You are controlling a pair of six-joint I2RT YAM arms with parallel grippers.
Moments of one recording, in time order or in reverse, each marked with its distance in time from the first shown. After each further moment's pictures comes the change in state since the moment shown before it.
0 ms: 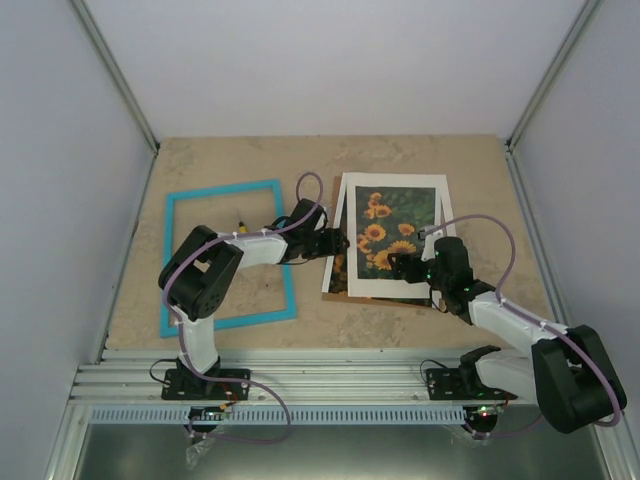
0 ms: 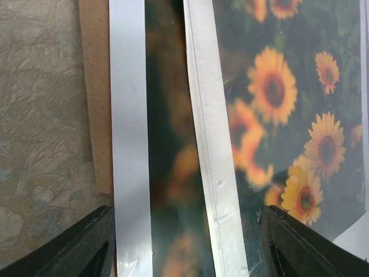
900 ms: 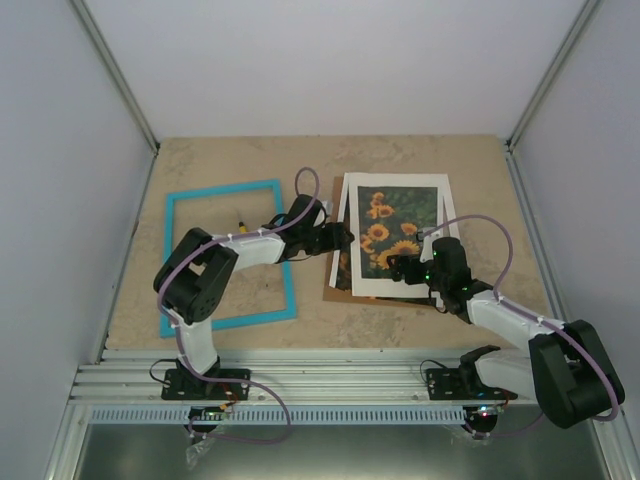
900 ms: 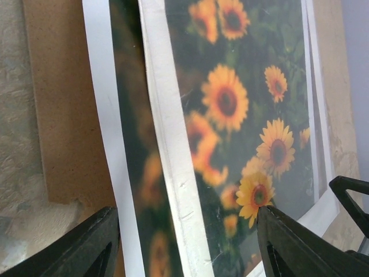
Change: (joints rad) left arm 0.002 -0.042 -0.002 0.048 0.066 -0.050; right arm 0.005 0.029 0.000 0.000 0.000 -0.002
